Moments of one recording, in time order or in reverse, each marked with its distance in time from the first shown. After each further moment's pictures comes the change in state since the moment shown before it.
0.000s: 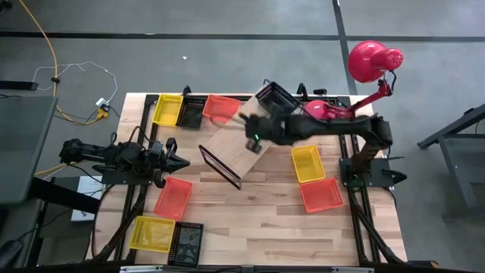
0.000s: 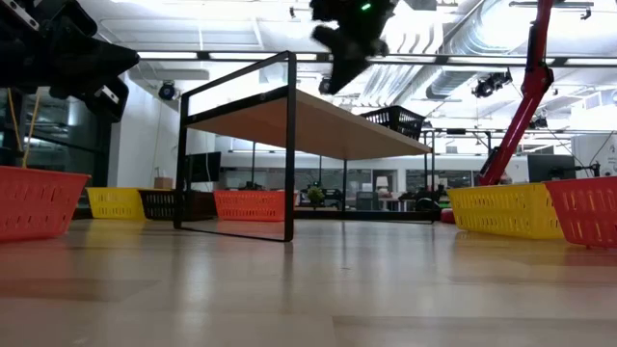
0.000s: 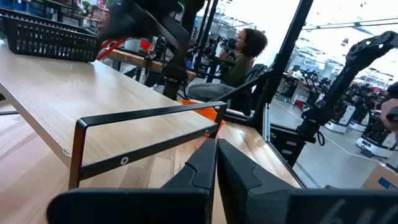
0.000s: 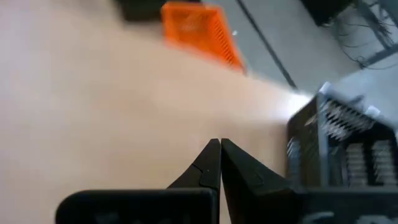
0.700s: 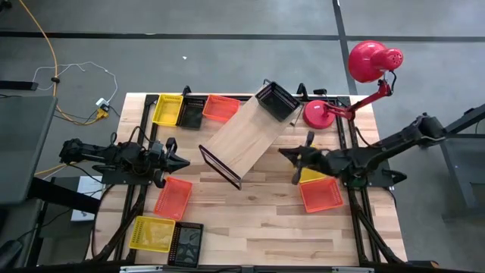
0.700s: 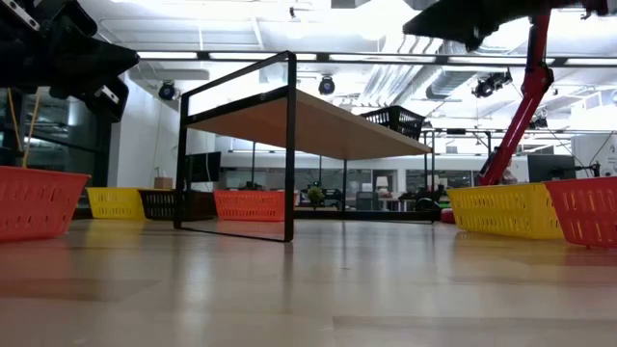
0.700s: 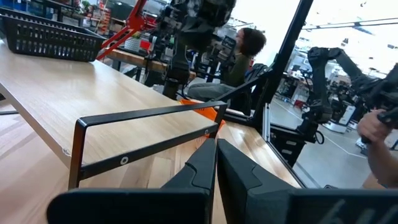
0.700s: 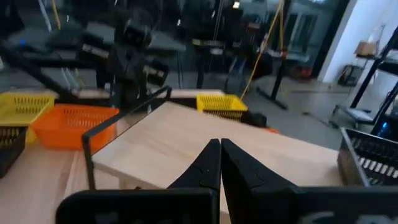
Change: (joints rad) left arm 0.000 0.000 0.000 0.002 0.000 0.000; right arm 0.335 -0.720 -1.079 1.294 0.080 -0.282
